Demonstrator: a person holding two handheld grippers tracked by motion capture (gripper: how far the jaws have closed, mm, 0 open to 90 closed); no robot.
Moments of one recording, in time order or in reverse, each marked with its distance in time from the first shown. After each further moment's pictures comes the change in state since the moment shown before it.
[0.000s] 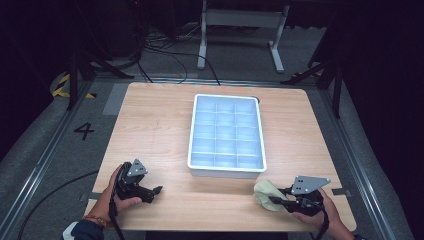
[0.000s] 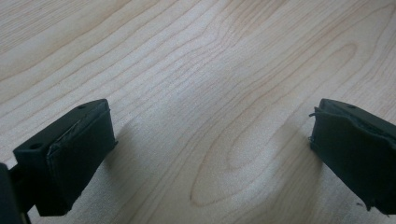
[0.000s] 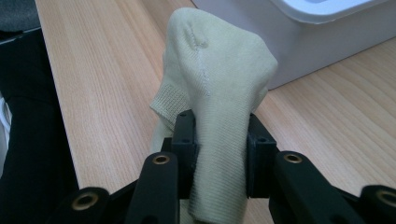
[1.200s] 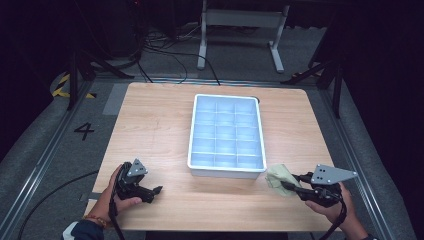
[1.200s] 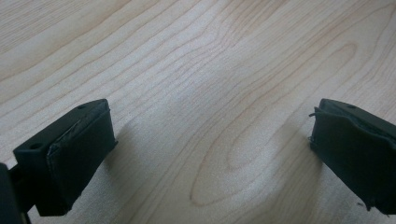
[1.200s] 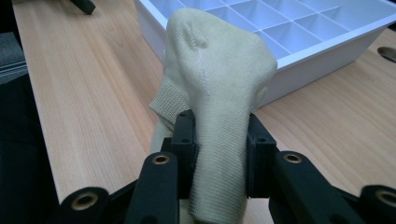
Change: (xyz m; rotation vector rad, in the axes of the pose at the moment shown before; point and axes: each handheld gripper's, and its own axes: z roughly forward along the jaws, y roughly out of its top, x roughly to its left) left arm 0.000 0.000 0.000 0.002 0.002 -0.007; right arm -0.016 0.021 -0.044 -0.138 -0.107 0.002
